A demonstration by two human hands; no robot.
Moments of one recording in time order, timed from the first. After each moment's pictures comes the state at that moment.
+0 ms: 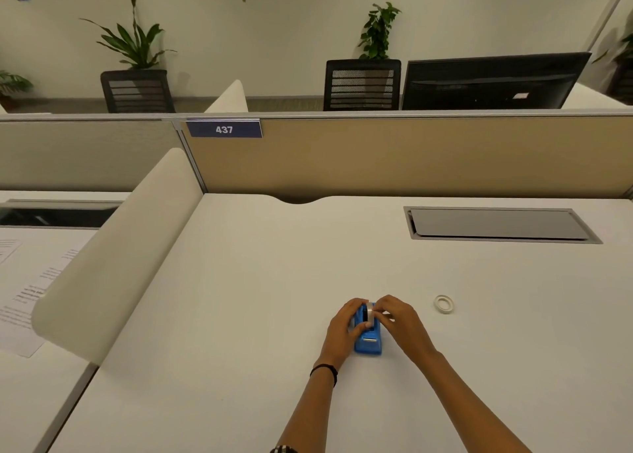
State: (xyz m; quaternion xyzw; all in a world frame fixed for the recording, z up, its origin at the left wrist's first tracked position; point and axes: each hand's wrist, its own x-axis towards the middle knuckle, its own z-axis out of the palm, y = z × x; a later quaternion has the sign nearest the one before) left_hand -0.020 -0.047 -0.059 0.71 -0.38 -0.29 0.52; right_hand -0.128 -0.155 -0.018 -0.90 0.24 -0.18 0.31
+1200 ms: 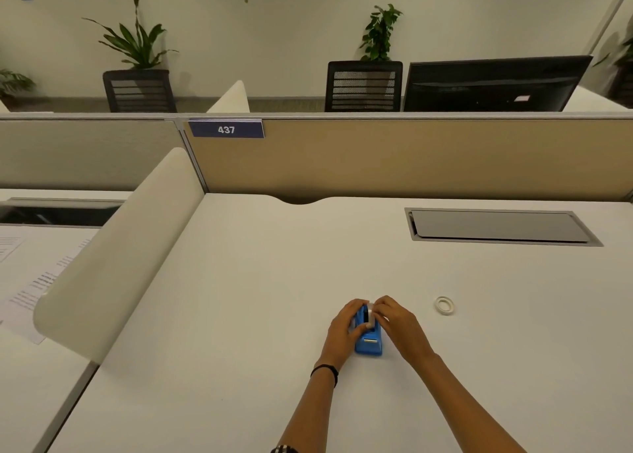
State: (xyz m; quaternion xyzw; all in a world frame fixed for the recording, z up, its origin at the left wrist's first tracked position) left_hand -0.021 -0.045 -0.057 0.72 -0.38 -0.29 0.51; right_hand -0.128 -0.150 -0.021 -0.94 0.20 -0.16 0.23
